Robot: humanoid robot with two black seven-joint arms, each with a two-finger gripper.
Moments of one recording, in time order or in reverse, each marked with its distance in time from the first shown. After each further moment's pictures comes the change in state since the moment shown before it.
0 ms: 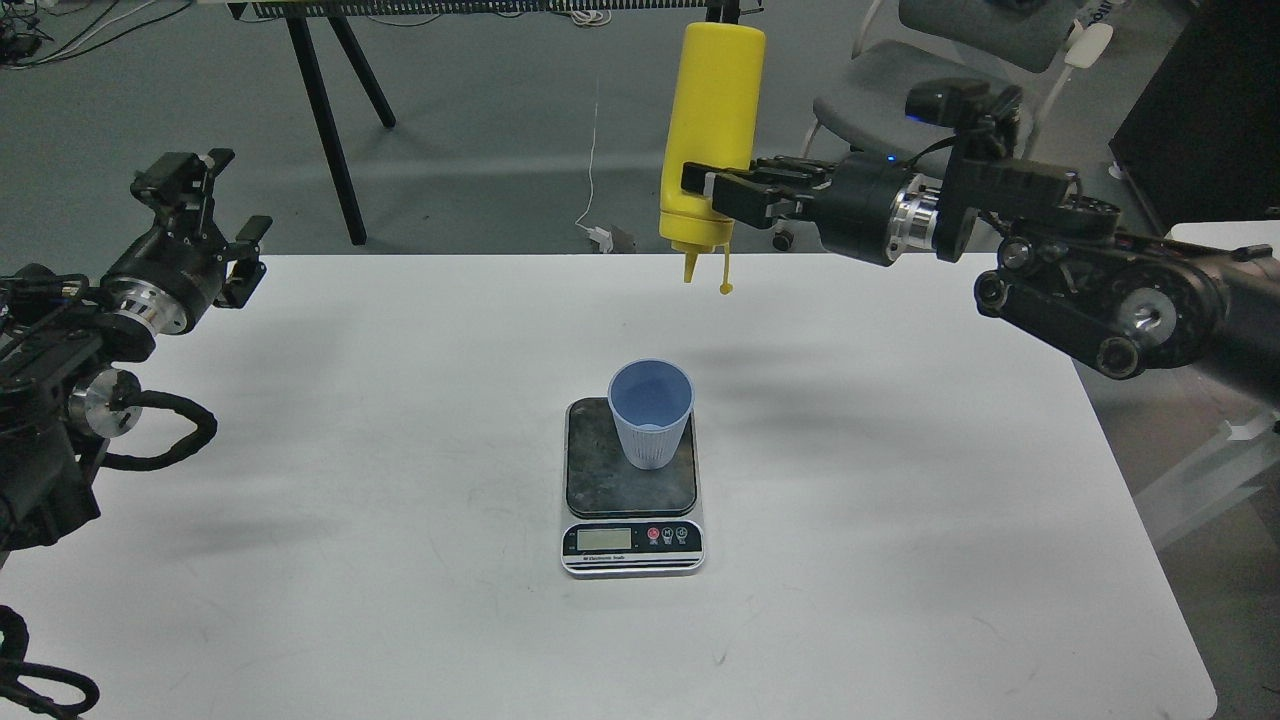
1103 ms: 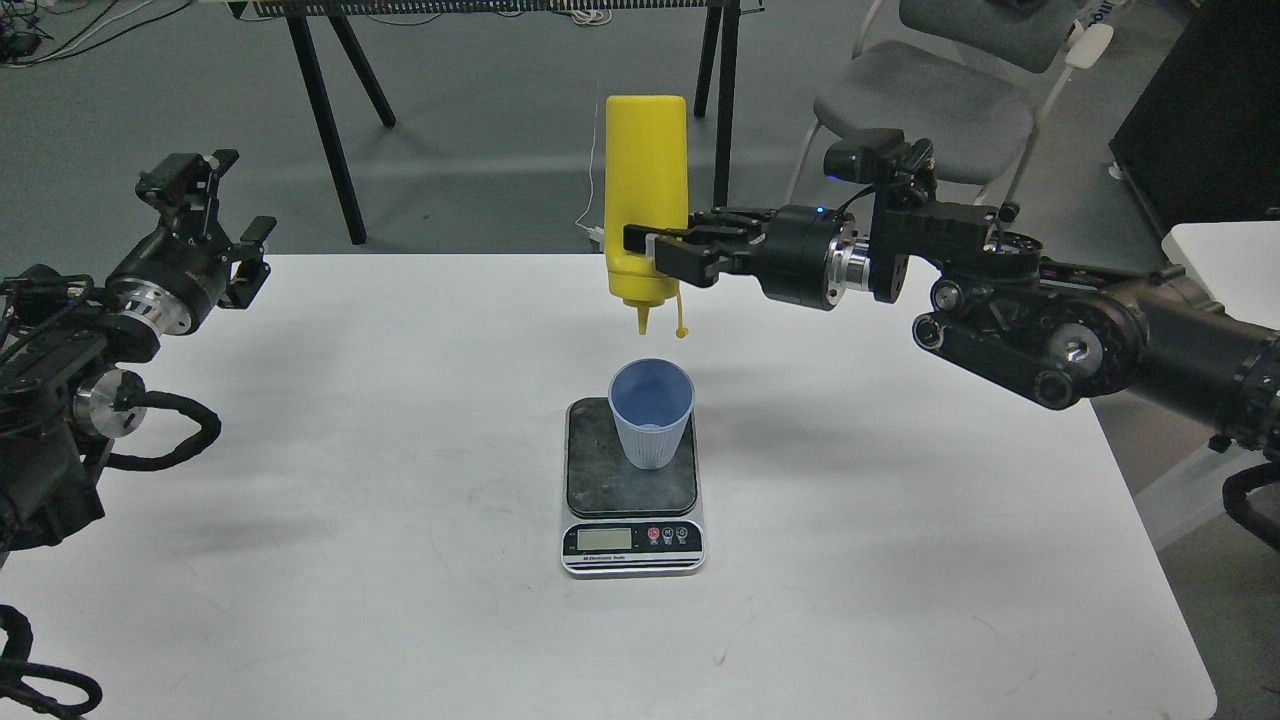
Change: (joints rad) left arm 0.000 -0.003 0.000 0.000 0.000 -0.002 0.000; right arm -0.018 0.049 -0.001 -0.010 0.152 0.013 0.000
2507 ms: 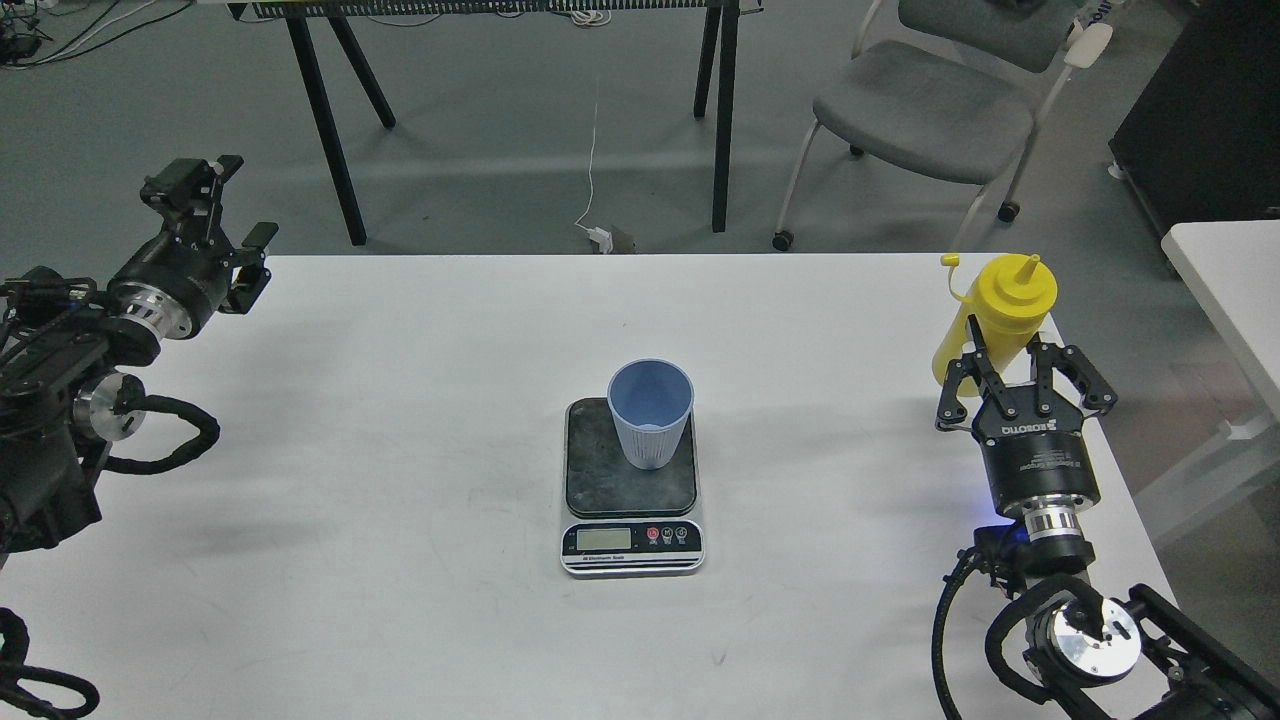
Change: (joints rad) left arm -0.002 0.006 0.015 0.000 0.010 0.006 0.000; right arm -1.135 0.099 0.920 0.281 1.482 0.439 0.000
